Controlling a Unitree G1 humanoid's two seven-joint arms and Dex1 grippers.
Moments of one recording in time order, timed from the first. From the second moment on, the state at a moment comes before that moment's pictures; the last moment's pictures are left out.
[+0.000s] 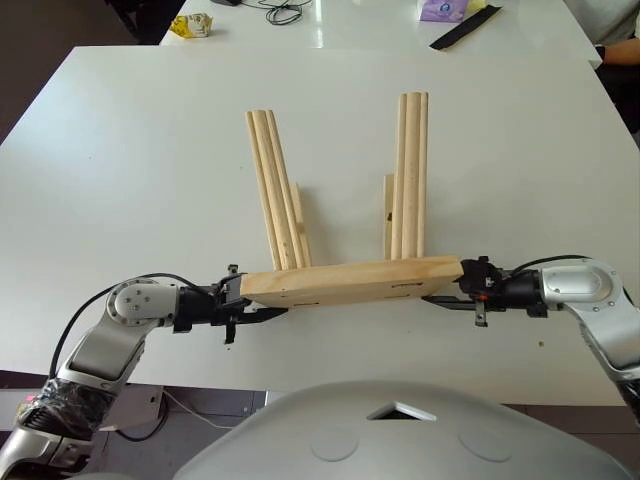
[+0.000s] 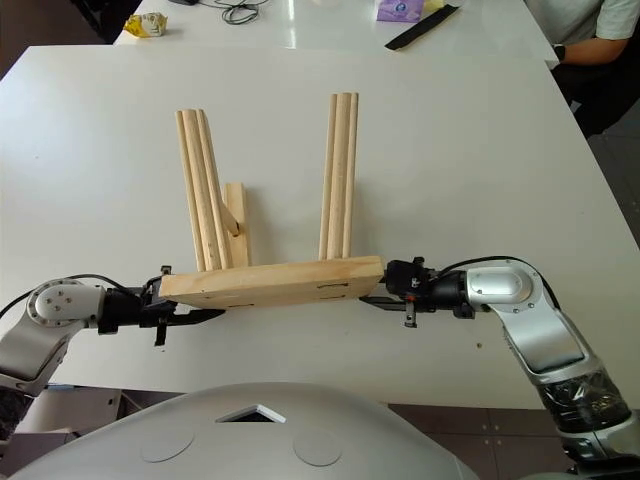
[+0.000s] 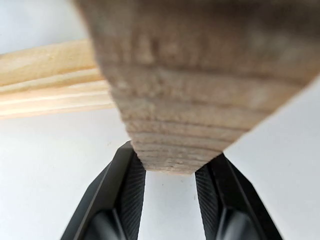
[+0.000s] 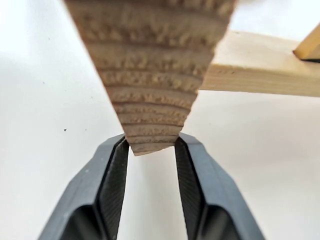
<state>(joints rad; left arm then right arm) 0.27 0.86 -0.13 -0.24 -0.34 0.04 -1.14 0.22 -0.90 0.08 -0.43 0.25 0.28 1.13</state>
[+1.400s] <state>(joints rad) 0.31 1.37 0.42 -0.46 -1.98 1.06 -0.79 0.10 -1.65 -0.57 -0.32 1.82 1.06 0.82</state>
